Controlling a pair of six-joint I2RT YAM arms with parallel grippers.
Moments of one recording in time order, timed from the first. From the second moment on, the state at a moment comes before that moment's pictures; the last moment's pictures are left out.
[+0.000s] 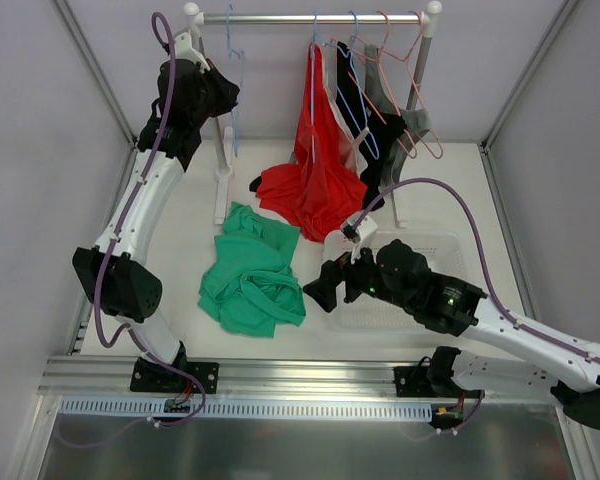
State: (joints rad) left arm -0.24 1.71 1.87 -0.29 -0.01 -0.50; right arm 1.10 0.90 0.88 -0.35 0.09 0.39
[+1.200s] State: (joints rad) left arm -0.23 0.34 0.98 -0.66 -0.24 -0.41; right arm 1.10 2.13 1.67 -0.45 0.16 0.20
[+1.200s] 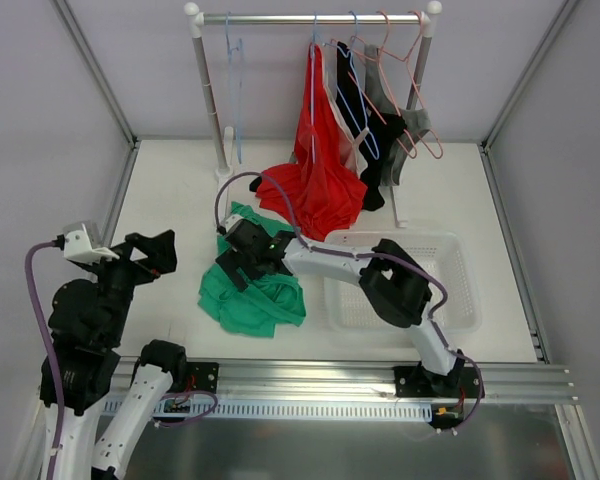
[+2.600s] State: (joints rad) left arm -0.23 0.14 0.77 -0.81 -0.24 -0.33; right arm 1.05 1.08 1.69 -0.78 0.42 0.07
